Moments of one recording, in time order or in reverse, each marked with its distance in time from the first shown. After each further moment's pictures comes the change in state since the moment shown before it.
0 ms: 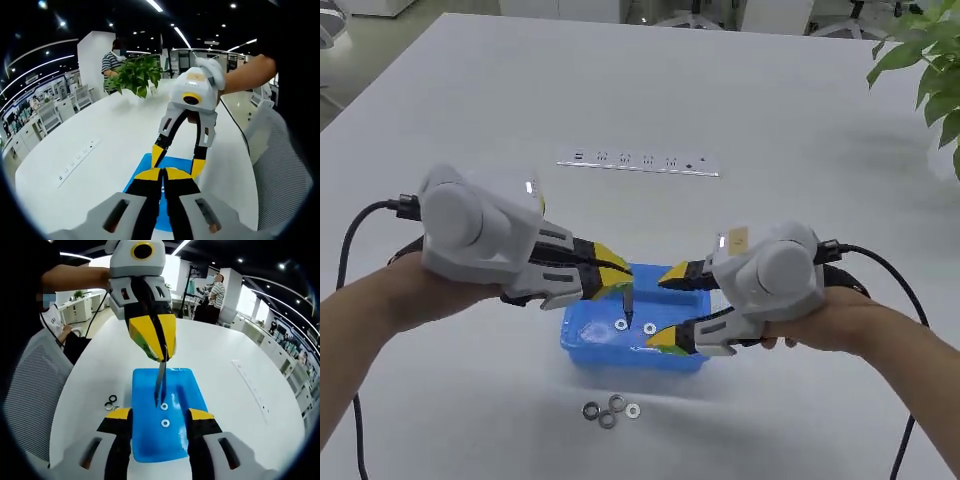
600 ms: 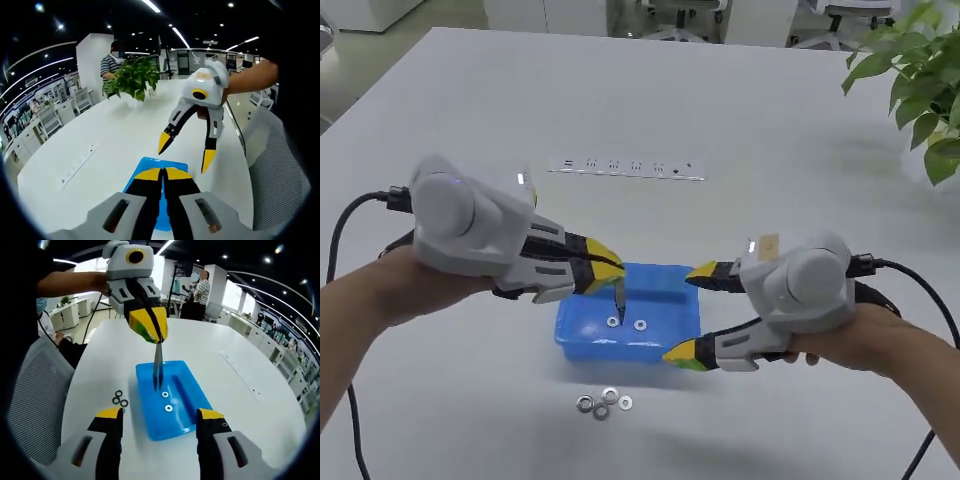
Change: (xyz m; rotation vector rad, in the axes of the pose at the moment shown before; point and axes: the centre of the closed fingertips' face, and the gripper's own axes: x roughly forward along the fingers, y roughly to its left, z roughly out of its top) left arm -0.010 -0.014 0.012 0.024 0.000 0.002; right arm -0.038 0.016 -0.012 0.097 0.001 -0.105
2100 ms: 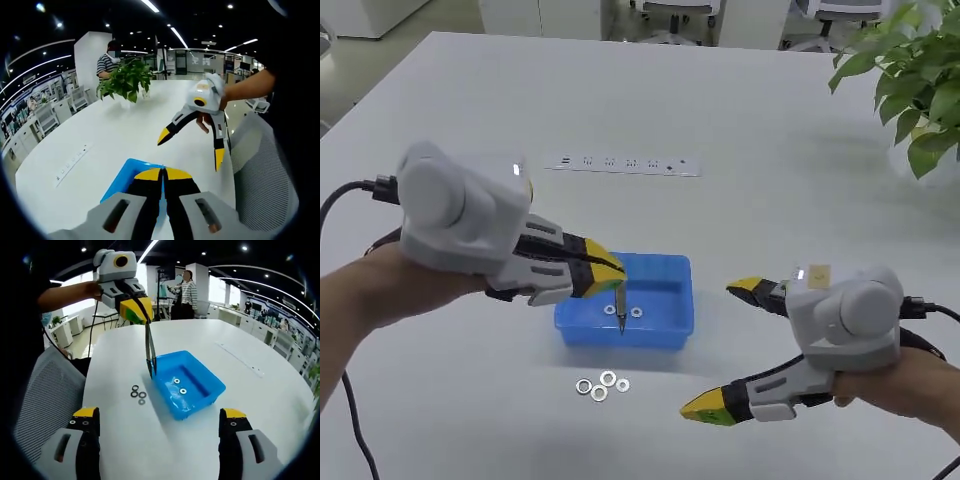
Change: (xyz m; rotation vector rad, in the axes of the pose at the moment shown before) left arm -0.013 -0.039 0.014 -0.023 0.007 -0.035; right arm -0.029 0.036 -0.024 0.162 -0.061 -0.021
